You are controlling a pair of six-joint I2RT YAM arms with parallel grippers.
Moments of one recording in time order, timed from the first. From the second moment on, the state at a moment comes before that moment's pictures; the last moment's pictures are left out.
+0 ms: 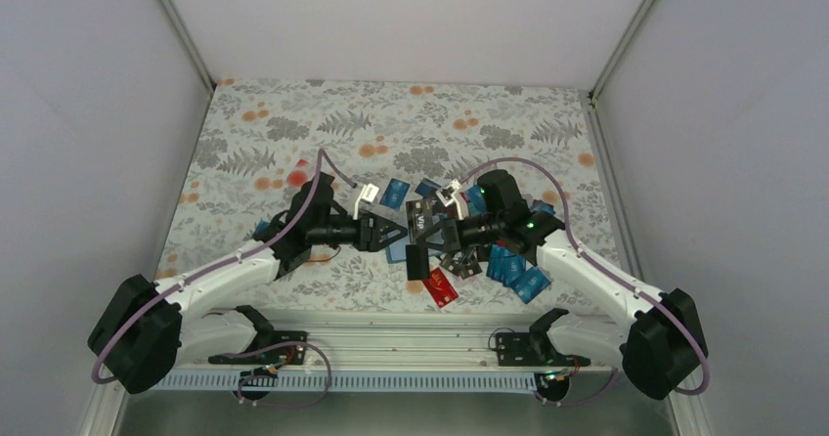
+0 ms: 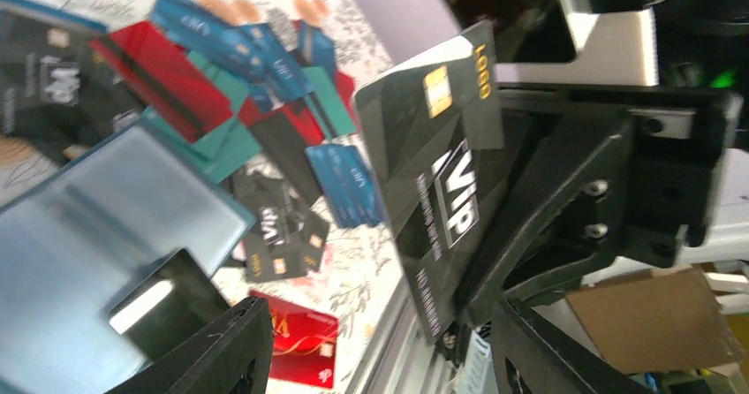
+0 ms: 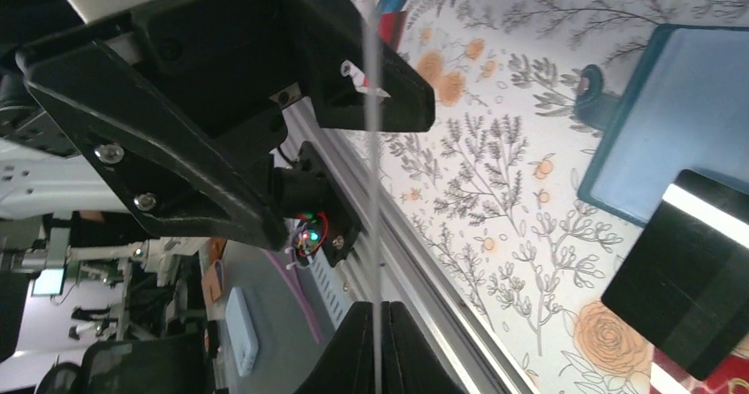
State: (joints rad) left arm -0.66 1.14 0.55 0.17 0.66 -0.64; right arm 0.59 1.13 0.73 -0.35 -0.83 0.54
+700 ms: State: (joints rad) left arm -0.66 1.18 0.52 0.50 0.80 -0.77; right arm 0.58 1.14 0.76 -0.31 -0.97 0.46
